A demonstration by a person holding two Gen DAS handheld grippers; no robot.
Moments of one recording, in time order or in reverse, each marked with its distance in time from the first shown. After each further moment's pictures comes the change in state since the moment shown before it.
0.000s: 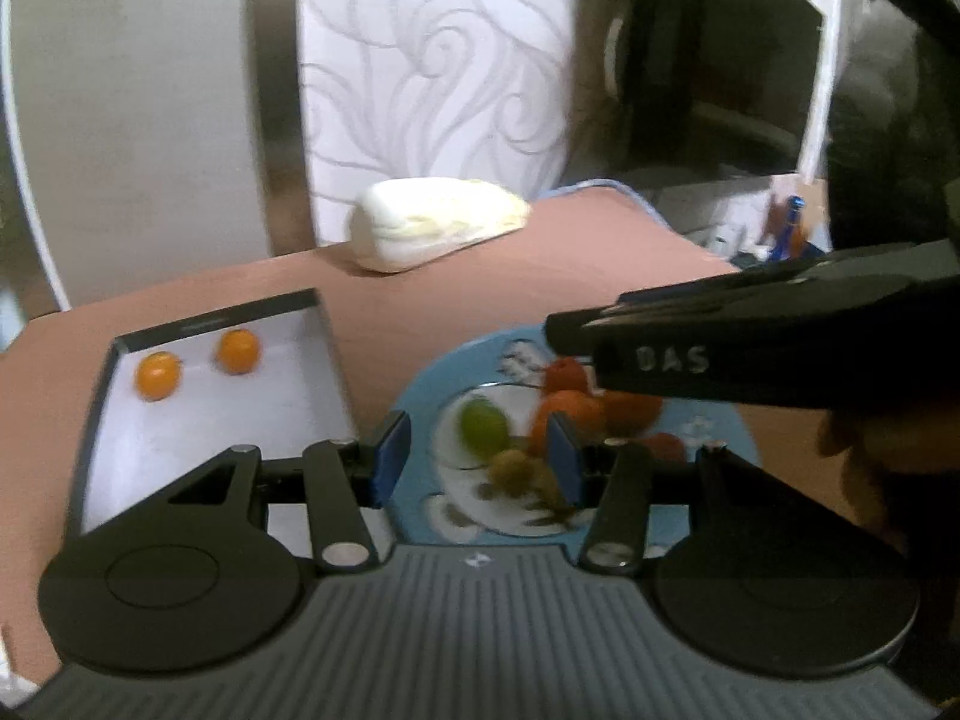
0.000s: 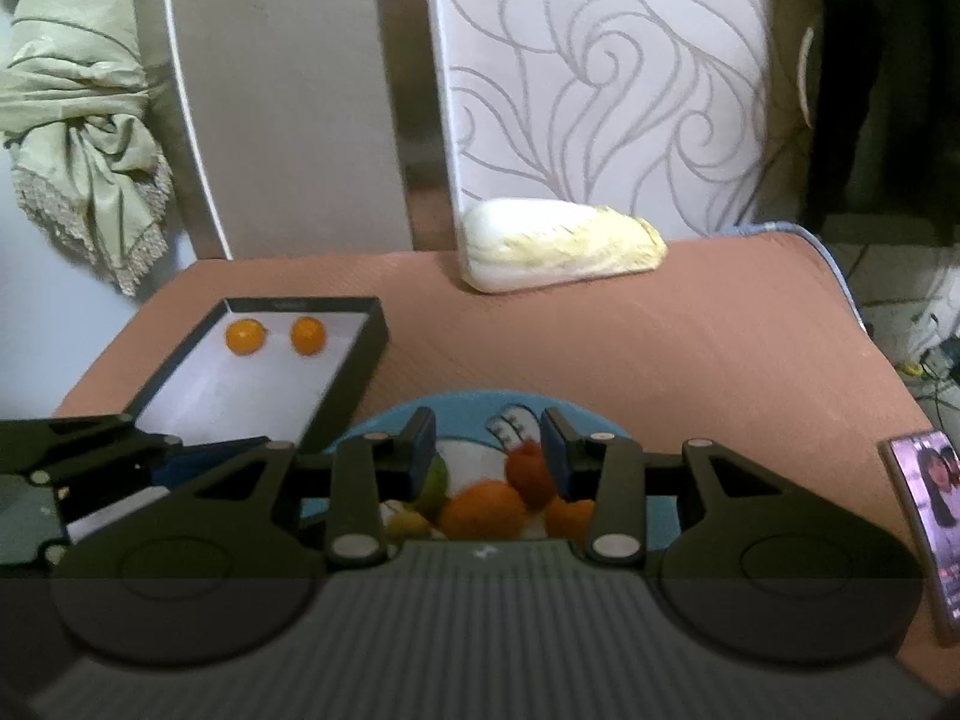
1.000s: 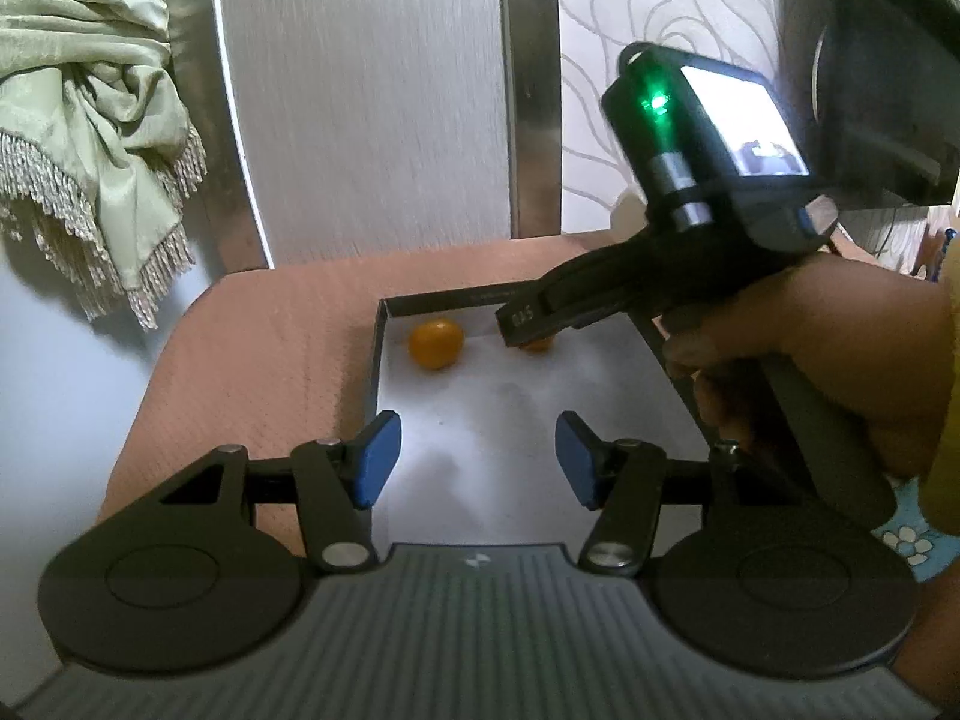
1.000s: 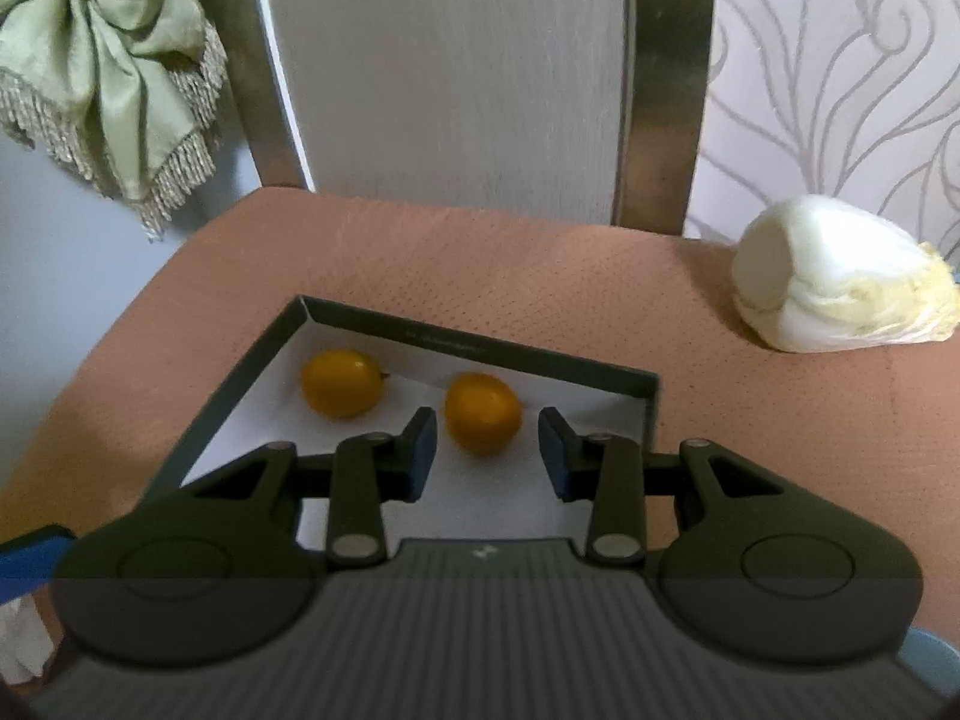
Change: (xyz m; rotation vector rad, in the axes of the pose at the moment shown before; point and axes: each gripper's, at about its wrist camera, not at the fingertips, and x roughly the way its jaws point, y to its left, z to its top) left arm -0.023 0.111 -0.016 -0.095 0.003 0.287; right arm 0.179 0.119 0.053 -0.138 0.187 0.149
